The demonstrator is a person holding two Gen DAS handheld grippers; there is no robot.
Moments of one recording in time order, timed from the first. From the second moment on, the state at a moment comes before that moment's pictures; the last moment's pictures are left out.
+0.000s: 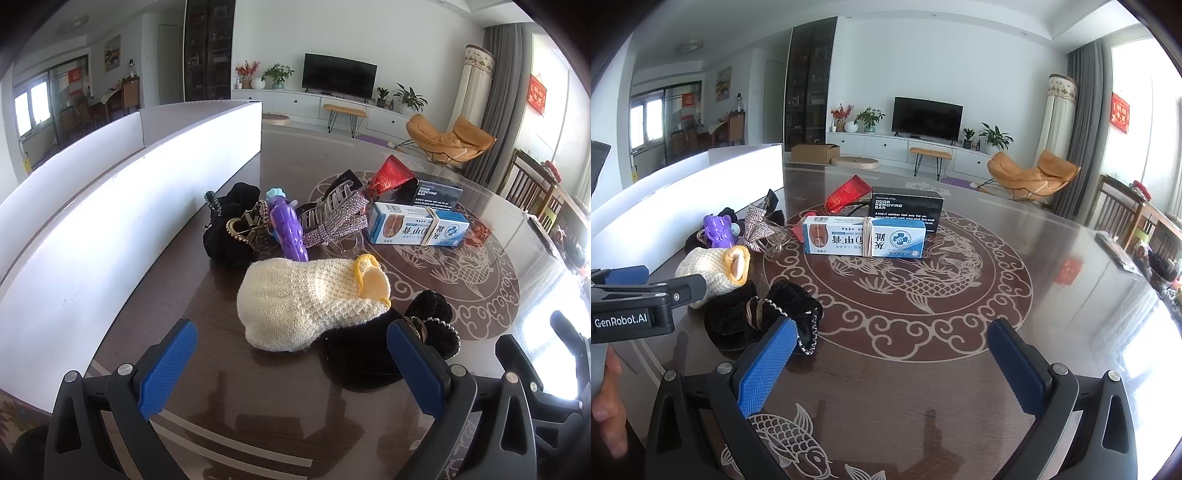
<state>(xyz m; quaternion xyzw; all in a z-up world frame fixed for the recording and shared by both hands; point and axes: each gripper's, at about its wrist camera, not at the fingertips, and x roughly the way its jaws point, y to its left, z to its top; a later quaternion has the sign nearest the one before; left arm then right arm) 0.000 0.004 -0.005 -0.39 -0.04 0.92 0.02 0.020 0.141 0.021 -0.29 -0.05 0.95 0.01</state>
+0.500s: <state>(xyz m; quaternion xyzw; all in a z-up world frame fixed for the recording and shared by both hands) 0.001 0.004 -0.005 -0.39 -0.04 0.92 0.02 0.017 0.139 0.020 -0.30 -0.06 0.95 0.01</state>
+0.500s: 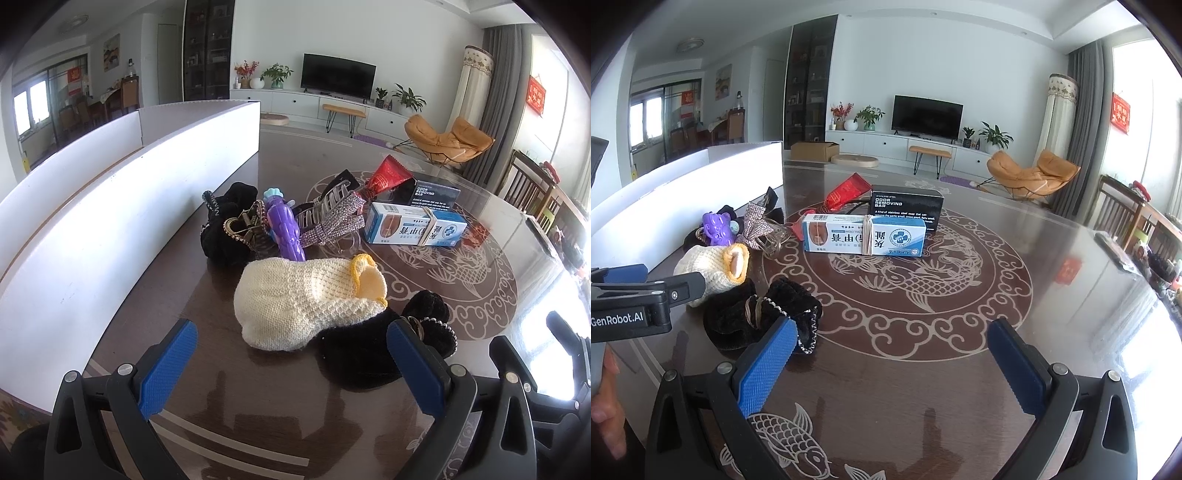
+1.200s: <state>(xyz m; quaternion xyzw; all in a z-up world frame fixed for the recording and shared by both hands) 0.000 0.000 0.001 -0.39 -0.05 0.92 0.04 0.008 0.138 0.013 -0.32 -0.06 0.94 0.02</state>
